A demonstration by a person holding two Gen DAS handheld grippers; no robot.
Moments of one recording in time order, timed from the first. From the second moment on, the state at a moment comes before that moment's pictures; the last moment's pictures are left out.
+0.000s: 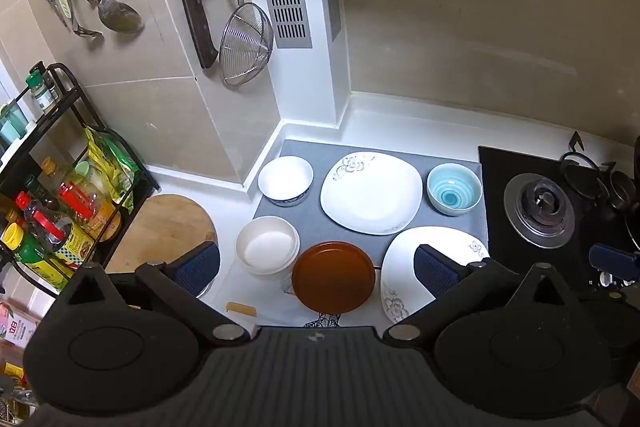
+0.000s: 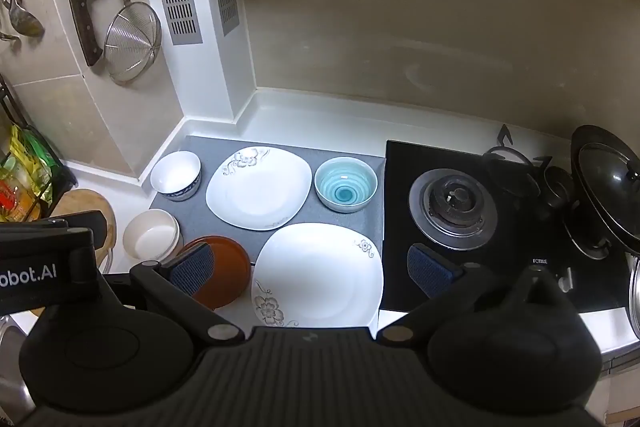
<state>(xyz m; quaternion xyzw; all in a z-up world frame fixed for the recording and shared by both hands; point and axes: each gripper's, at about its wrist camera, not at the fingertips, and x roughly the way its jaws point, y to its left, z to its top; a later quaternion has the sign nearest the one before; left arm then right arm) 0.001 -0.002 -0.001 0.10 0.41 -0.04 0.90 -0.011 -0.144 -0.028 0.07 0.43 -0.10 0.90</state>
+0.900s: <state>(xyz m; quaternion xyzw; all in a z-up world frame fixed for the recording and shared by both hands) 0.001 0.004 -0.008 0.10 0.43 -0.04 0.90 -0.013 -0.140 -0.036 0.07 0.44 -0.10 0.89</state>
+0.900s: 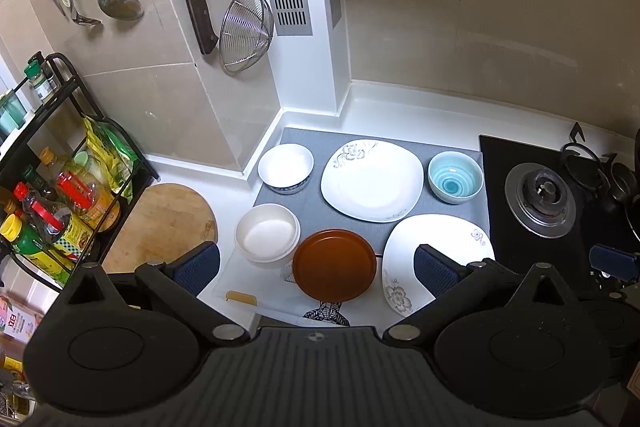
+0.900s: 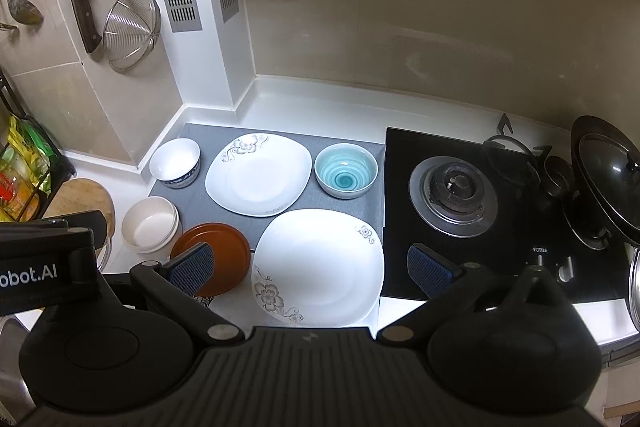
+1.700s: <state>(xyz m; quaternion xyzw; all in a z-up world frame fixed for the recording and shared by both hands) -0.002 0.008 -0.014 0.10 0.43 -0.04 0.90 -0.015 -0.131 -0.039 0.06 0.45 -0.09 0.89</state>
